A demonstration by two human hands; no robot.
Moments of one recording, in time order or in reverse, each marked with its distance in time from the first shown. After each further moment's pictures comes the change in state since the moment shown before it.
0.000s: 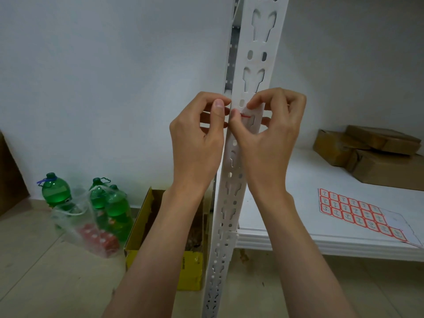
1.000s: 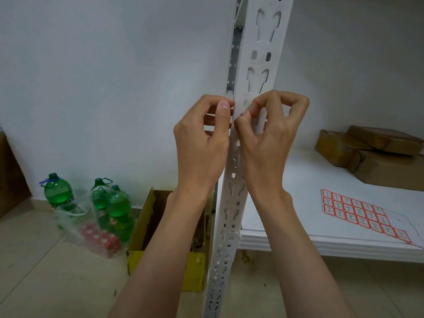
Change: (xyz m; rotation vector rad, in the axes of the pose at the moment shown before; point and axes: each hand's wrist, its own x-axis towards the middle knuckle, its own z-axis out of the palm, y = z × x) left_hand -0.003 0.000 0.000 -0.025 -0.005 -0.041; right_hand -0.005 -0.001 0.007 -0.066 0.055 -0.084
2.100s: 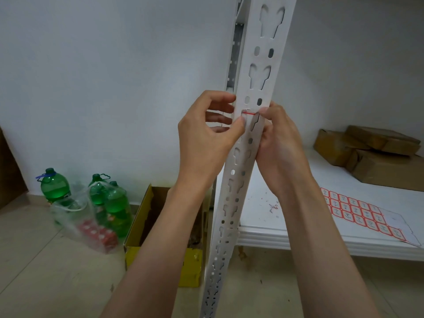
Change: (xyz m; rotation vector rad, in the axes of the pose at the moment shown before) left_hand 0.002 0.004 -0.001 -0.042 -0.108 -0.130; right_hand 0.018 0.003 -0.031 0.778 -0.464 0.918
